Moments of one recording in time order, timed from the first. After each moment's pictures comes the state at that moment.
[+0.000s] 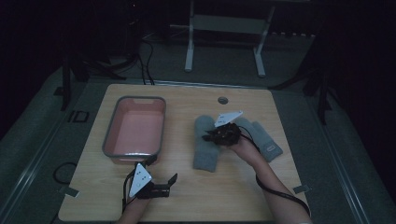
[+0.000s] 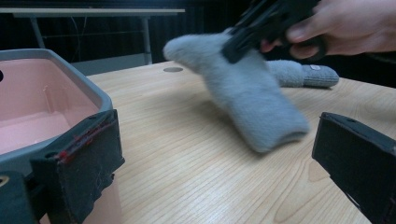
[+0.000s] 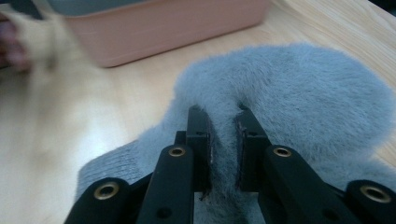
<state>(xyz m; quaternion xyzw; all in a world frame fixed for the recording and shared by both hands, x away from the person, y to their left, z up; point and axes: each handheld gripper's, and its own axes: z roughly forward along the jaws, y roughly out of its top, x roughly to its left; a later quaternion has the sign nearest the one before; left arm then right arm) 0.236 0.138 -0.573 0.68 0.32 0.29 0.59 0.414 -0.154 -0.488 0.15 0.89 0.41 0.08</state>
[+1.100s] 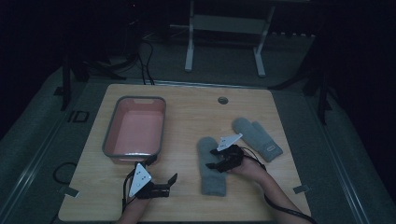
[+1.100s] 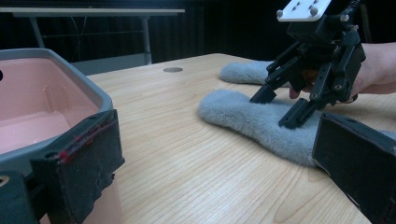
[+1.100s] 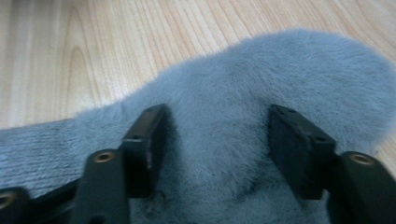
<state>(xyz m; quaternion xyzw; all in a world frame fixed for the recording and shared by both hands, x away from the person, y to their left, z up) 0.236 0.139 -0.573 0.68 0.33 0.29 0.60 0.377 -0.174 -0.551 0.14 0.92 0.37 0.04</state>
